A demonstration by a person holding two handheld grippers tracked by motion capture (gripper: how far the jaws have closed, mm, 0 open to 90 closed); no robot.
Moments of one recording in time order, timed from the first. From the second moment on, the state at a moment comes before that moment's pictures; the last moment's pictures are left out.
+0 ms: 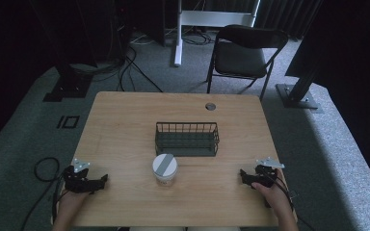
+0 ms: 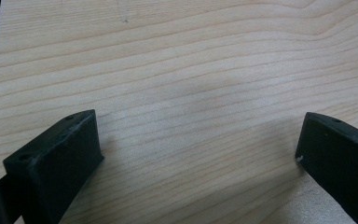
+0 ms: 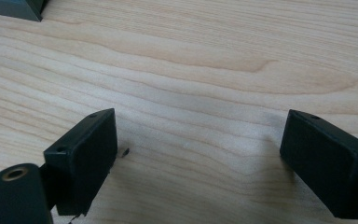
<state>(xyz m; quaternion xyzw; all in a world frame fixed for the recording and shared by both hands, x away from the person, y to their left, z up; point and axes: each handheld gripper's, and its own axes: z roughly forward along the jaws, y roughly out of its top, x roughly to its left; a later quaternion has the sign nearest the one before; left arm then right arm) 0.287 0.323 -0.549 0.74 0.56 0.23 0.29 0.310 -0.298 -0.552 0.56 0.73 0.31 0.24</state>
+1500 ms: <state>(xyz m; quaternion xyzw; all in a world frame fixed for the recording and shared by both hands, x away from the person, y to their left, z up) 0.287 0.324 -0.549 0.74 0.56 0.23 0.29 0.313 -0.271 -0.536 0.50 0.75 0.37 0.23</state>
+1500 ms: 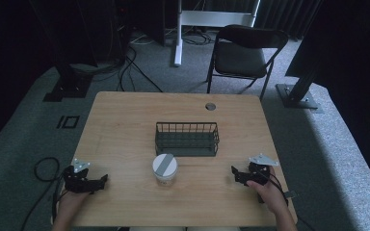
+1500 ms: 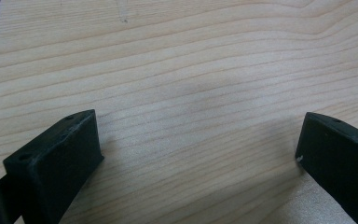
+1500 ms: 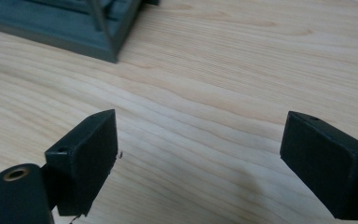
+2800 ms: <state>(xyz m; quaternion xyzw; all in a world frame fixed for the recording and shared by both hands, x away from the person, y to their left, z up) 0.287 0.324 -0.549 0.74 0.56 0.23 0.29 0.309 -0.195 -0.532 0.39 0.80 0.42 0.18</state>
